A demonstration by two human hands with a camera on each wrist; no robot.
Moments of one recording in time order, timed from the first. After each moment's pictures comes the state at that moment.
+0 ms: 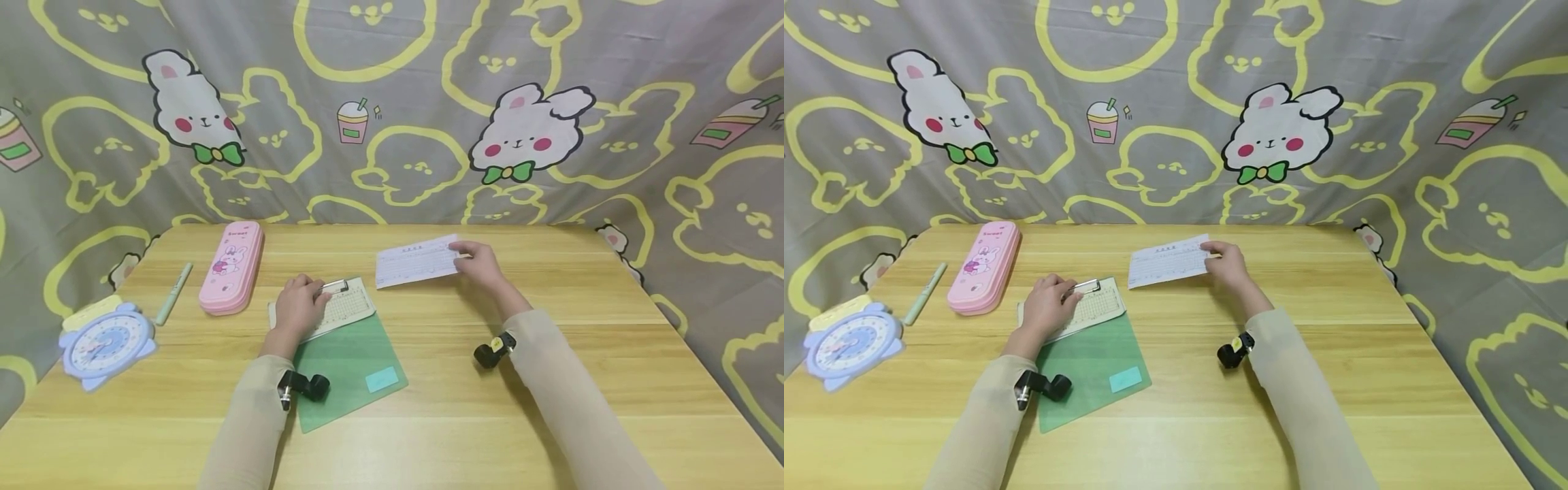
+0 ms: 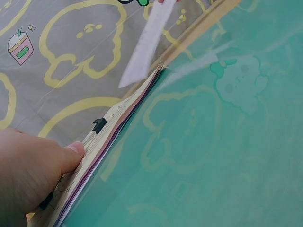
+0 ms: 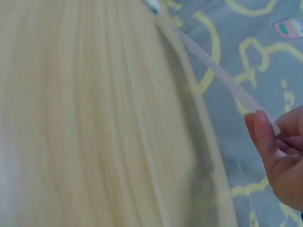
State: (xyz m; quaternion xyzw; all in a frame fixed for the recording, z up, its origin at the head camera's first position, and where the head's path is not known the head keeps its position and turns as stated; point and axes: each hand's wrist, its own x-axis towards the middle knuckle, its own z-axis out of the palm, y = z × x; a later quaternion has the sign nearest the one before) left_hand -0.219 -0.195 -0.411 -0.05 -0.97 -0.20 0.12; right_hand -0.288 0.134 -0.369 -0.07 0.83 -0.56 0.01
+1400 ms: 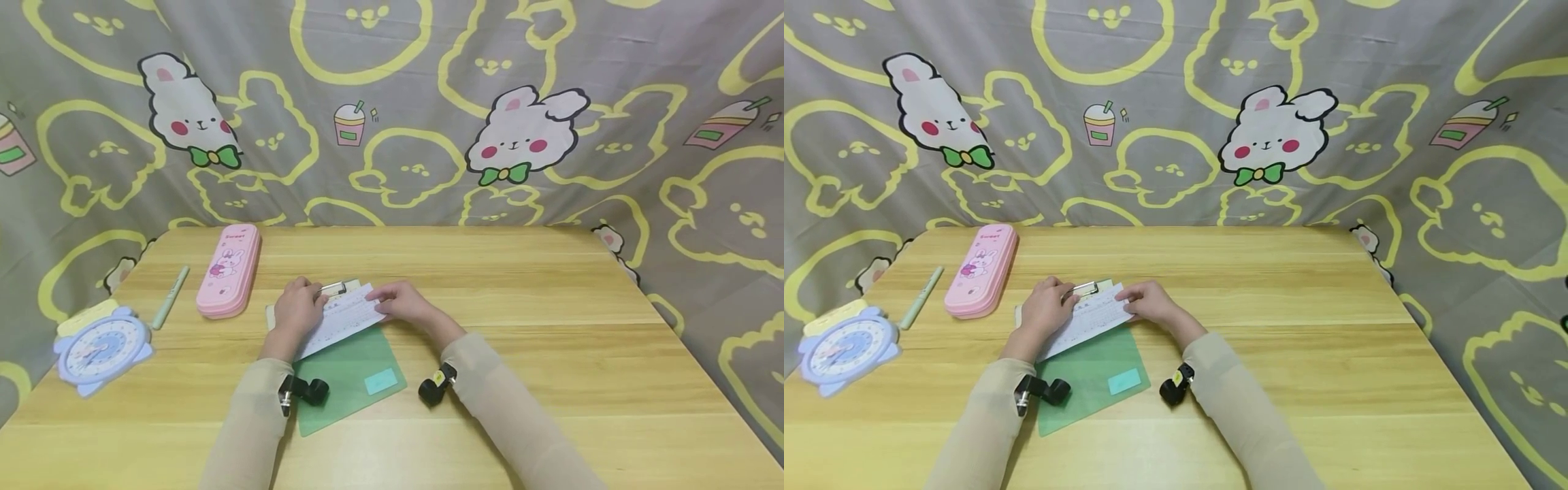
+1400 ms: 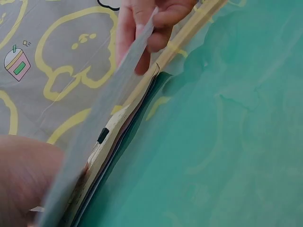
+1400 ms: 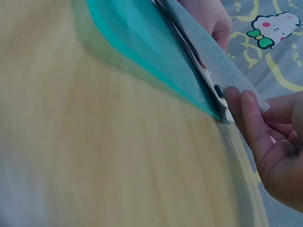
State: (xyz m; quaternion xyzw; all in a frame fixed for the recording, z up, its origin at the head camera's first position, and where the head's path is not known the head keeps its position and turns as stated) left_hand -0.219 -0.188 -0.401 -0.03 -0.98 -0.16 0.09; right_hand -0.242 0.024 -0.393 -0.15 0.78 -0.57 0.21
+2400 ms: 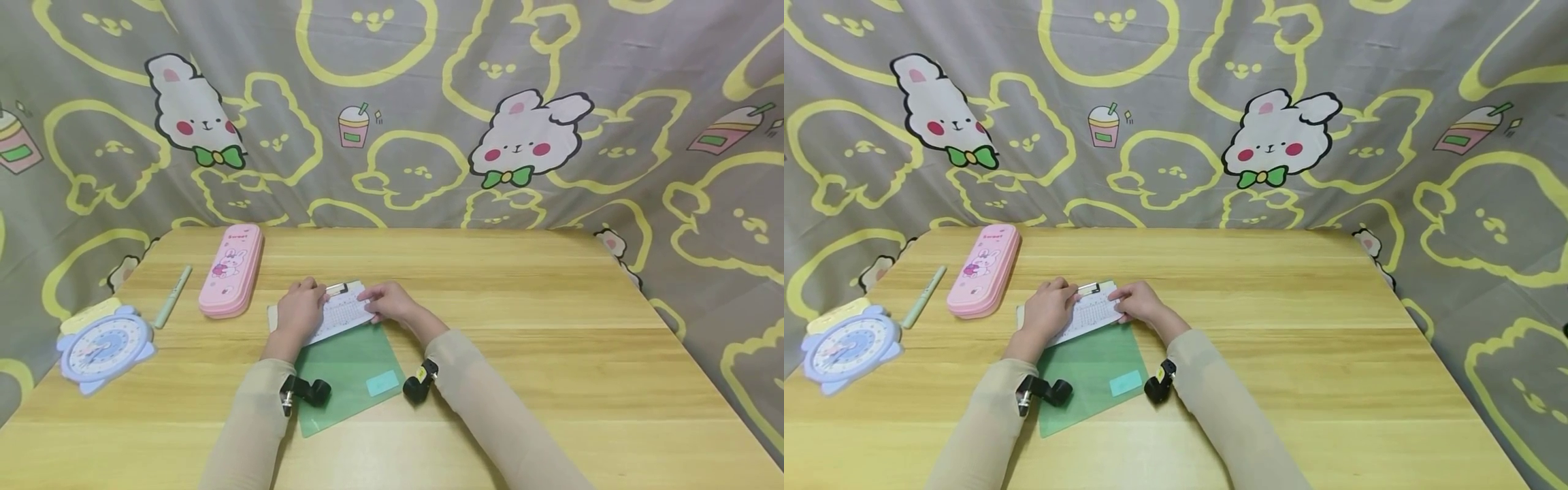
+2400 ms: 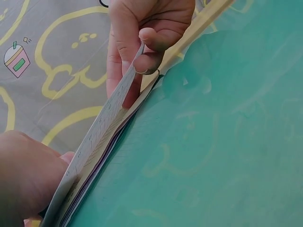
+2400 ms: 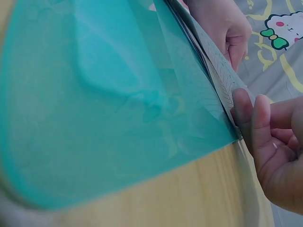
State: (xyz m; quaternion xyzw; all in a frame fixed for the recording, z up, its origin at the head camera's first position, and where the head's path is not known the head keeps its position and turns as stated) left_hand -0.220 -0.191 -0.407 -0.07 -0.98 -0.12 0.12; right_hand -0.250 -0.005 -0.396 -0.08 0.79 -0.57 0.24
